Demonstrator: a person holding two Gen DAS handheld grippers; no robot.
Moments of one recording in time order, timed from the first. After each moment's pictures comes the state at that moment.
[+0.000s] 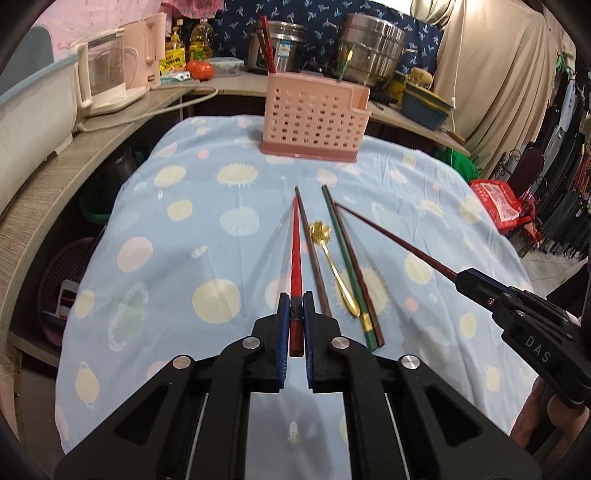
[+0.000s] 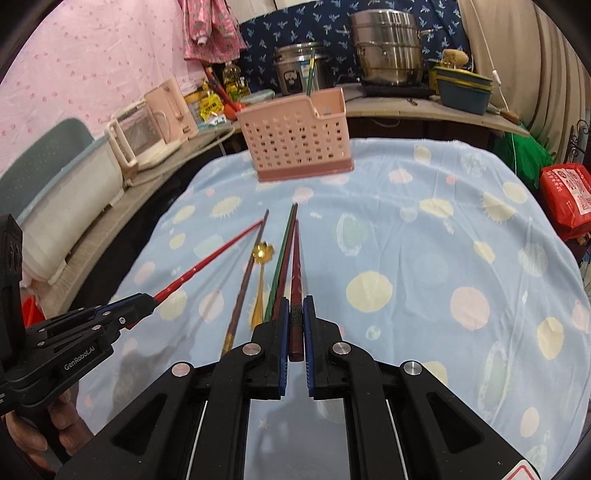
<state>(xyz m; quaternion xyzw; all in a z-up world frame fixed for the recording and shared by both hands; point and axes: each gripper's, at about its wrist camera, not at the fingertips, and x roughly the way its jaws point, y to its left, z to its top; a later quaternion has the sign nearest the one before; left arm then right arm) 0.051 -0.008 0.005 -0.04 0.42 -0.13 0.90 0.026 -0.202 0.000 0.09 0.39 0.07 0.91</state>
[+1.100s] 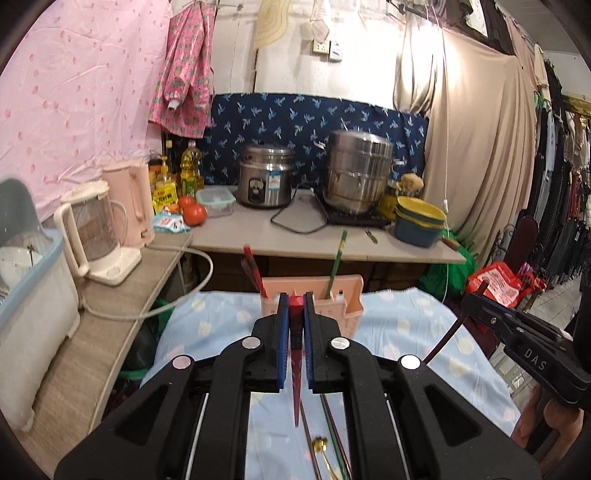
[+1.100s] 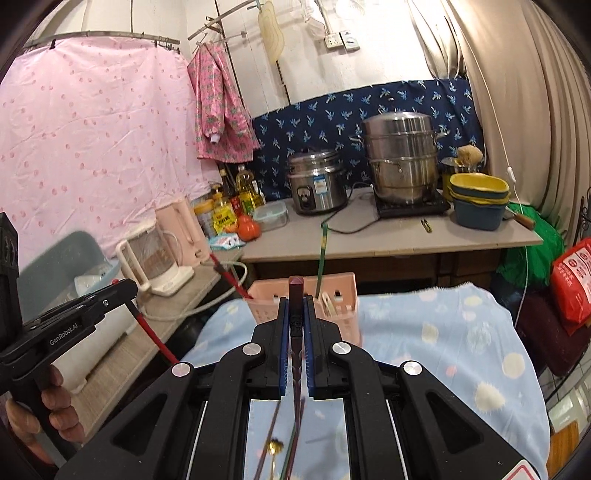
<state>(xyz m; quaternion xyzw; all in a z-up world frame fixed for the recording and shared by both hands) 0.174 -0.016 0.192 -0.02 0.24 -0.13 0.96 0.148 -0.234 0.165 0.10 0.23 0.09 0.96</state>
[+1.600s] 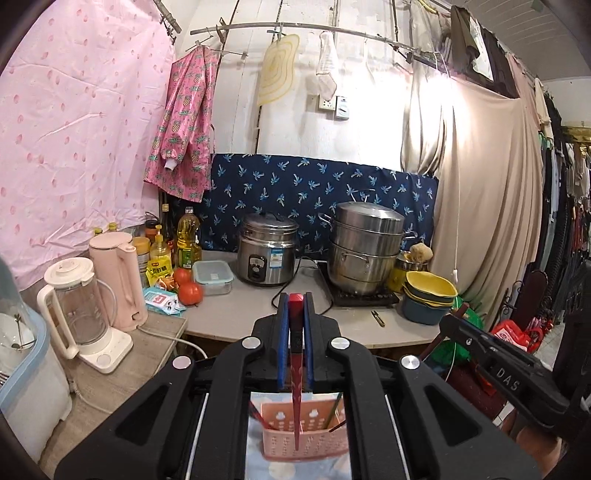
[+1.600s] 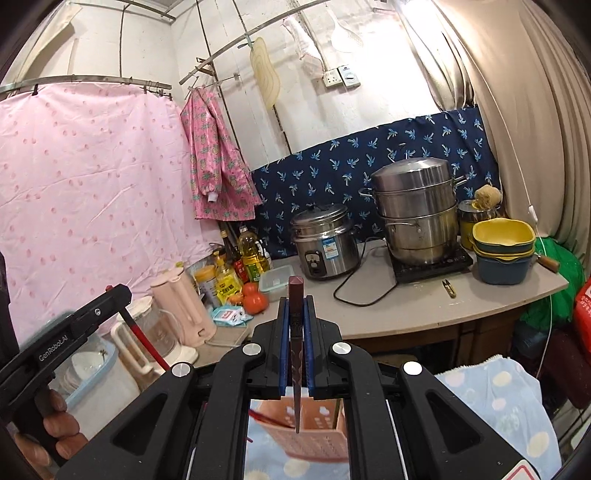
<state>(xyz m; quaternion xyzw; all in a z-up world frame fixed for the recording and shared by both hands) 0.270 -0.023 0.271 -0.04 0.14 -0.12 0.98 0.269 -0.233 0.231 0.14 0.15 0.09 0.97</state>
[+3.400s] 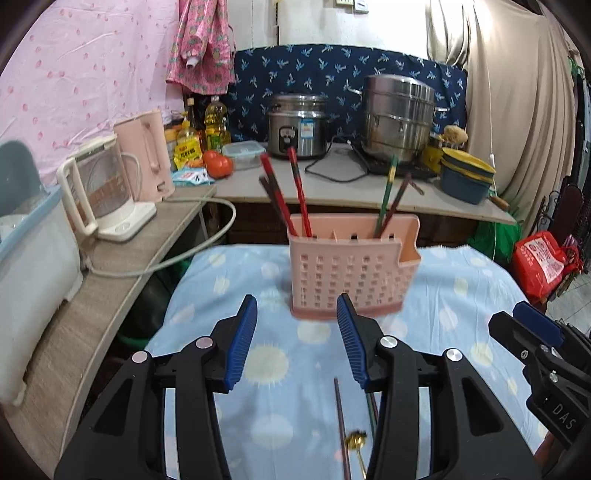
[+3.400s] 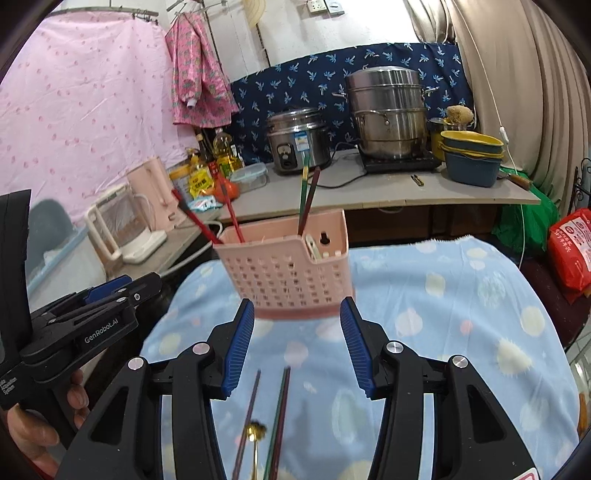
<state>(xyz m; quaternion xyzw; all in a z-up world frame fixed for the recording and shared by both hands) 0.209 -0.032 0.091 0.01 0.31 -0.05 0.95 0.158 -0.217 0.073 0.10 0.29 0.05 0.95</state>
